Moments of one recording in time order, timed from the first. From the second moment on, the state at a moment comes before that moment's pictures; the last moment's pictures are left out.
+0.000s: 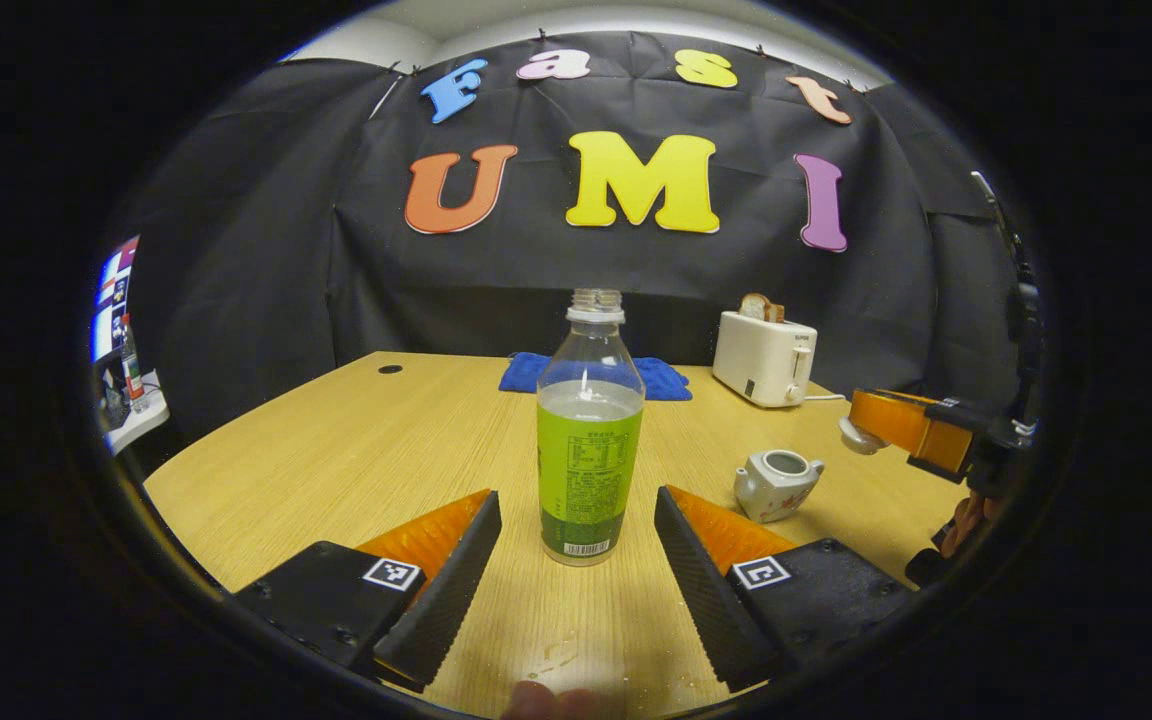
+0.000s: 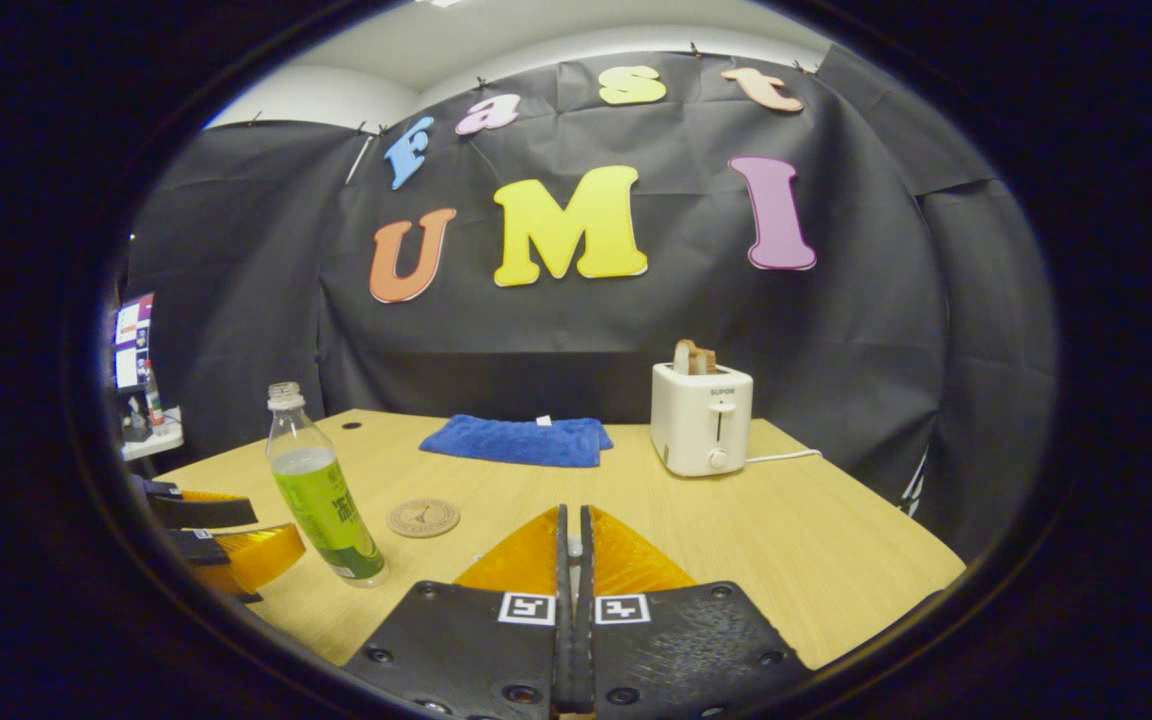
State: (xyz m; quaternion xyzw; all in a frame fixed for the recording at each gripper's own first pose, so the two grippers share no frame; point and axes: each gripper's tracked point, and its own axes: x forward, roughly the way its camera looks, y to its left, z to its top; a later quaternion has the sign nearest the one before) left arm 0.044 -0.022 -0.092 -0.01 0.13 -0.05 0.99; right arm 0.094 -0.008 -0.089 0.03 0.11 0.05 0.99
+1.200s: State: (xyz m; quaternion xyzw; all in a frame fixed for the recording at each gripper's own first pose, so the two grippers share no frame) left arm 0.090 -0.028 -0.102 0.08 0.15 -0.04 0.98; right arm 0.093 -0.031 -0.100 0.04 0.12 0.06 0.99
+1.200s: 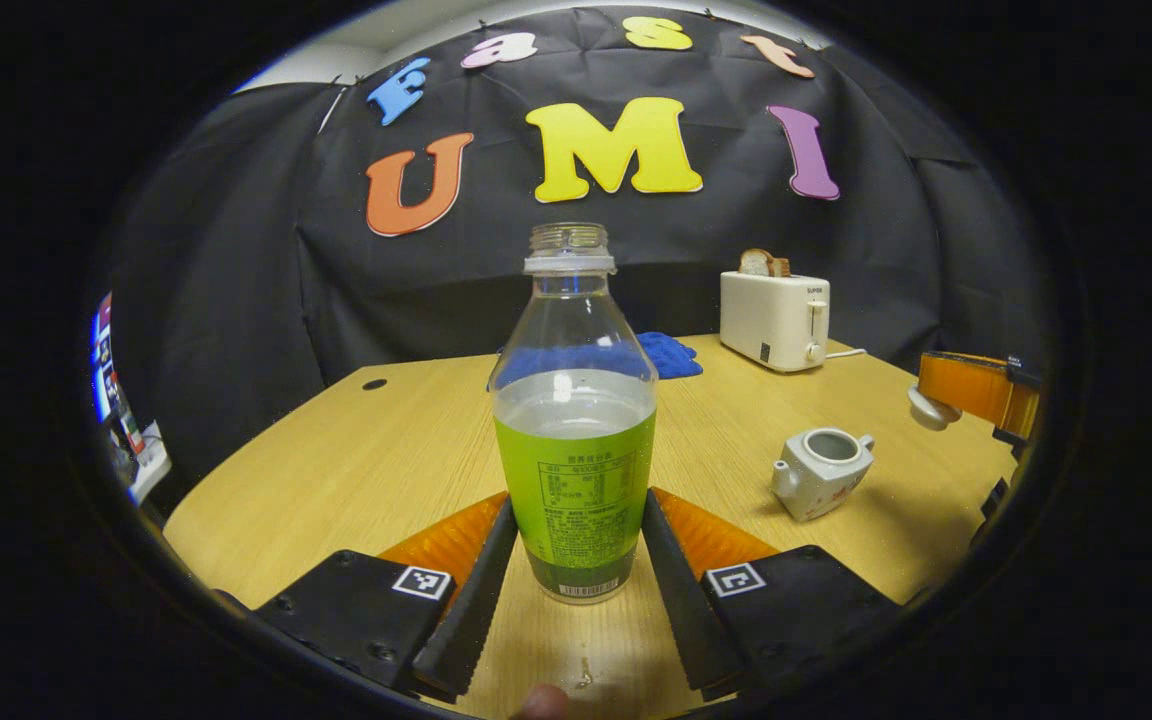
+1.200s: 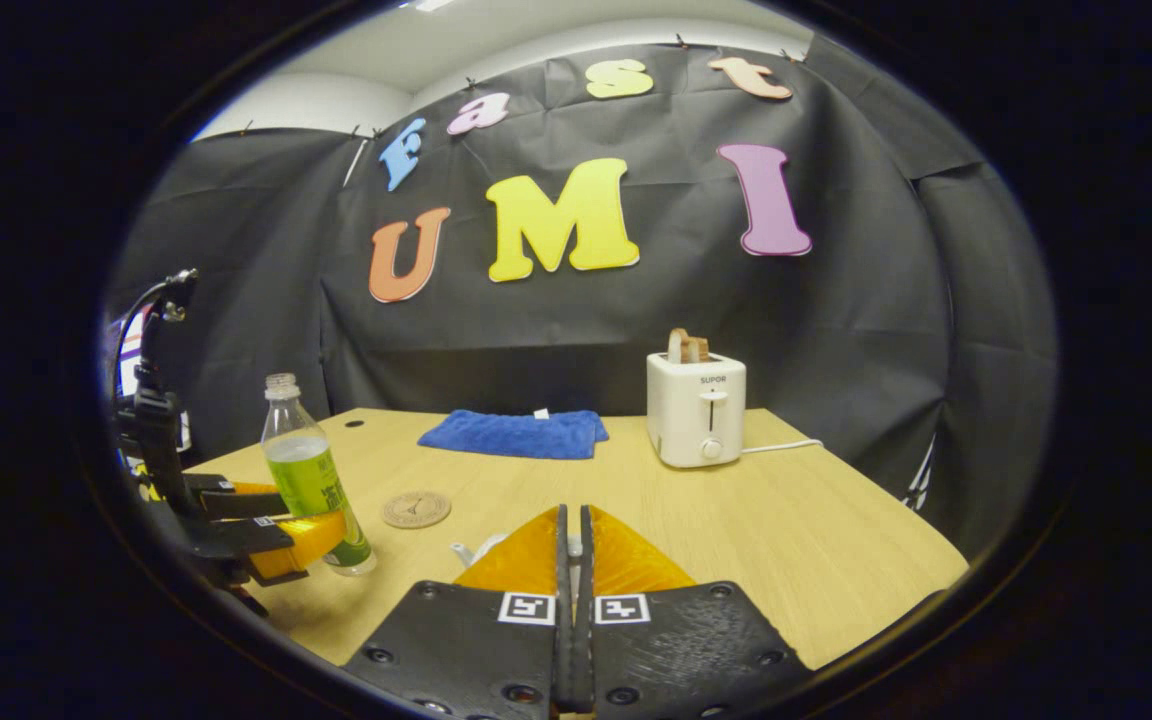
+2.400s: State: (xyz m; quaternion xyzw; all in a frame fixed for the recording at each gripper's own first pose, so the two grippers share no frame) left arm 0.110 -0.022 -0.073 0.63 0.18 -0.04 0.76; right arm 0.068 -0.099 -0.108 0.05 0.12 0.06 0.99
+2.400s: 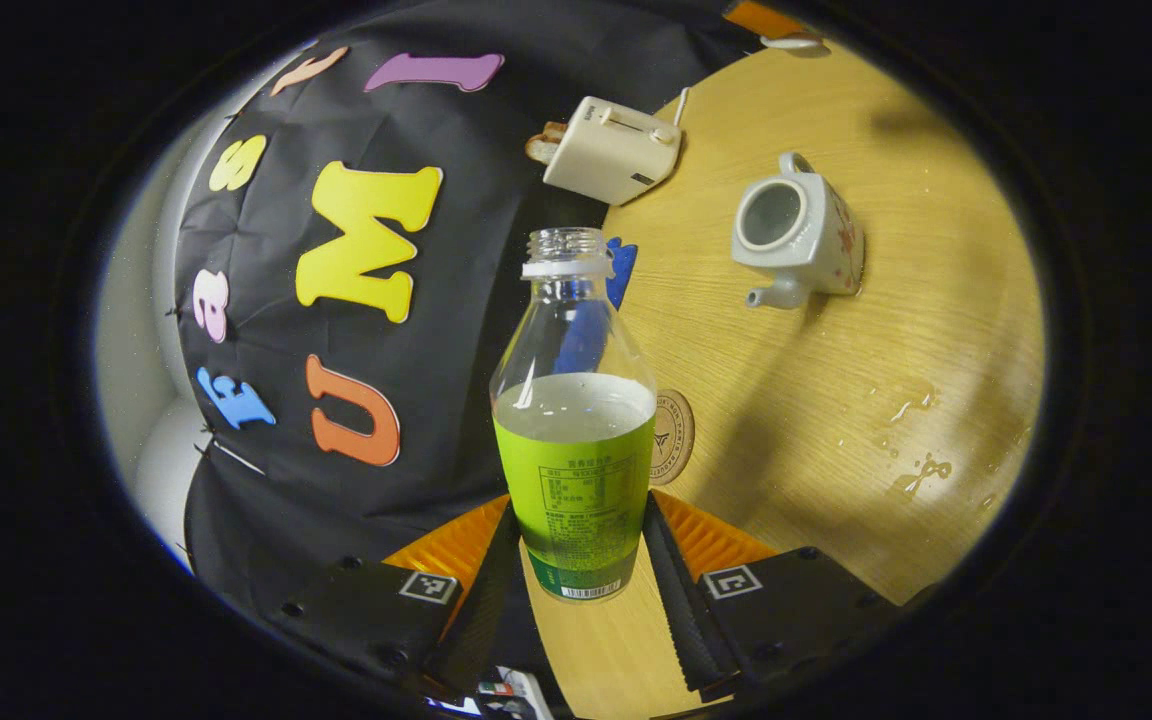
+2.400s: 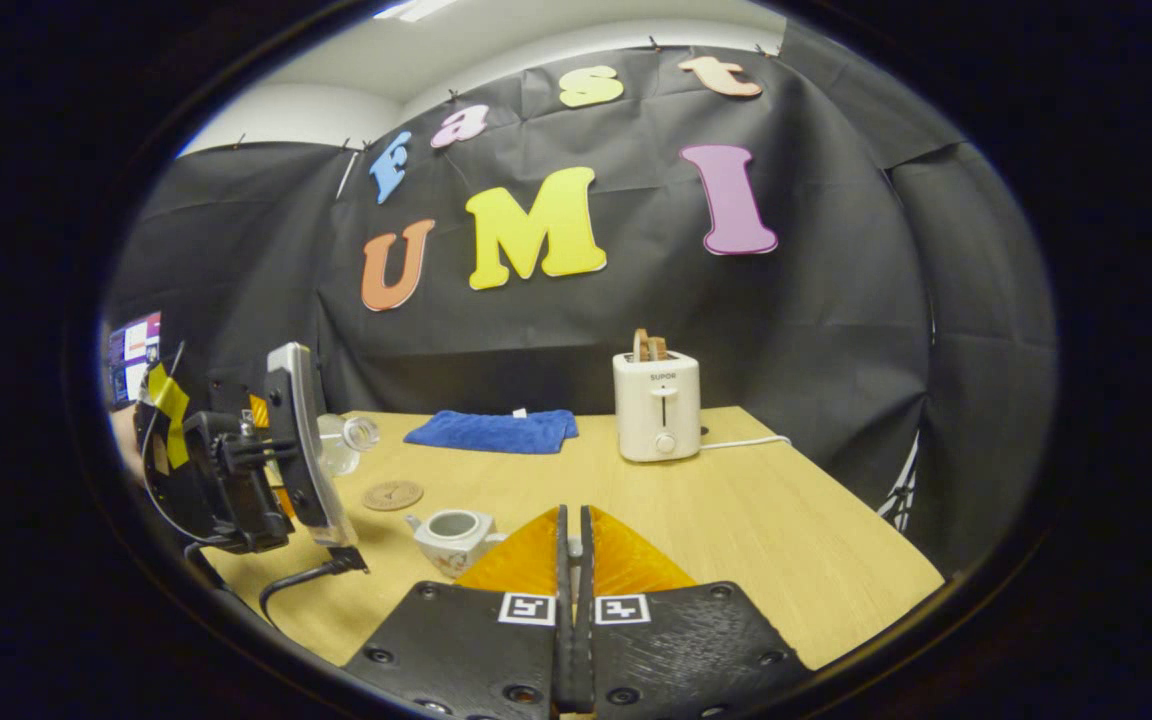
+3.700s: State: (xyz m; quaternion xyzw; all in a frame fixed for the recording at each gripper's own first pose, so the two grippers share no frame) left arm 0.135 -0.070 -0.048 0.84 0.12 -0.03 0.52; right arm 0.061 -0.134 -0.118 0.06 0.12 0.05 0.99
